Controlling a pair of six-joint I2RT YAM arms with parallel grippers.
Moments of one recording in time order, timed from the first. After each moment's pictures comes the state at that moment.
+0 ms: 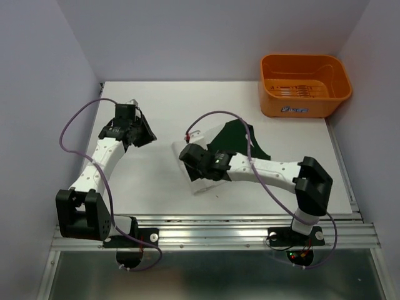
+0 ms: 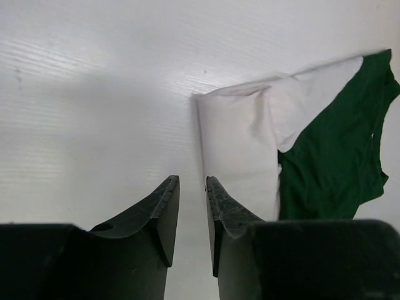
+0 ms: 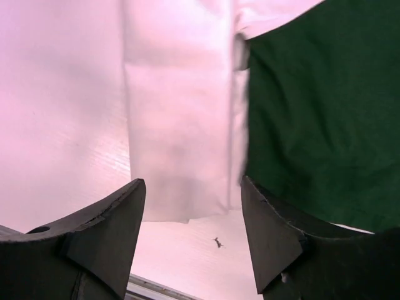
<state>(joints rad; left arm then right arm) -0.16 1.32 1.08 -0.56 0.11 -0.54 1.05 1.68 1.34 -0.58 0.48 0.55</state>
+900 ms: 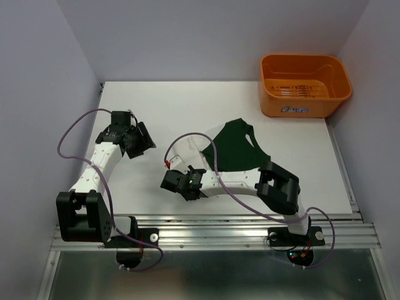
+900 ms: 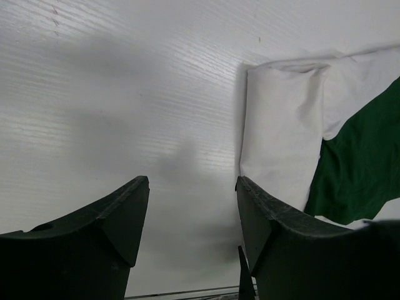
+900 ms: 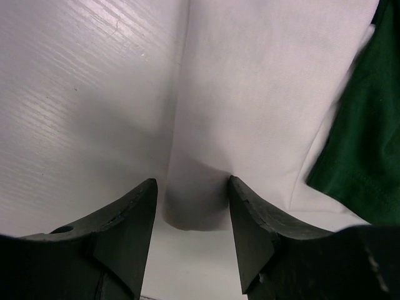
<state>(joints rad) -0.05 1.30 0.98 -0.62 0.15 -0.52 1.27 2.02 1.47 -0.66 0.57 0.49</state>
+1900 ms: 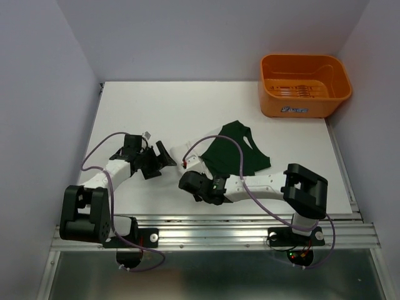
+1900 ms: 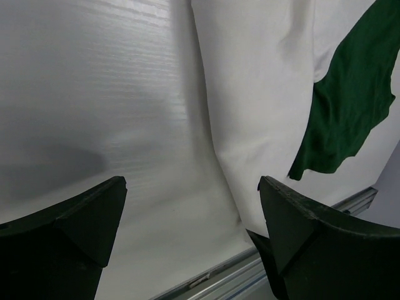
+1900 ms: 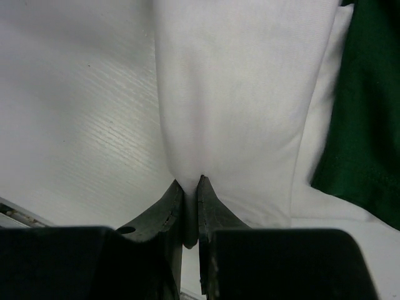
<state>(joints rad) -0.12 1.29 0.62 -0.29 0.42 -0.60 1.26 1.79 1.13 -0.35 0.49 0.58</state>
